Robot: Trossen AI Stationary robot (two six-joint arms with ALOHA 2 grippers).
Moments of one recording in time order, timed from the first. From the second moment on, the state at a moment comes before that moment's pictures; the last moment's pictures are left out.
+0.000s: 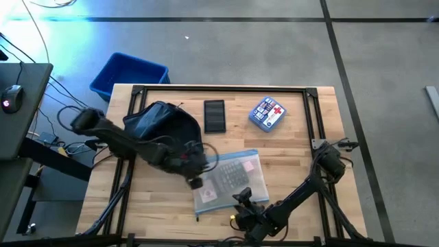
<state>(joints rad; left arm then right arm) -0.33 1.57 0.97 -0.28 -0.43 -0.39 0.75 2.19 1.41 -0.48 0.81 0.11</state>
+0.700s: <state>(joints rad) -0.21 1.92 0.97 0.09 -0.06 -0.36 0.64 2.20 1.41 -0.49 0.84 0.16</state>
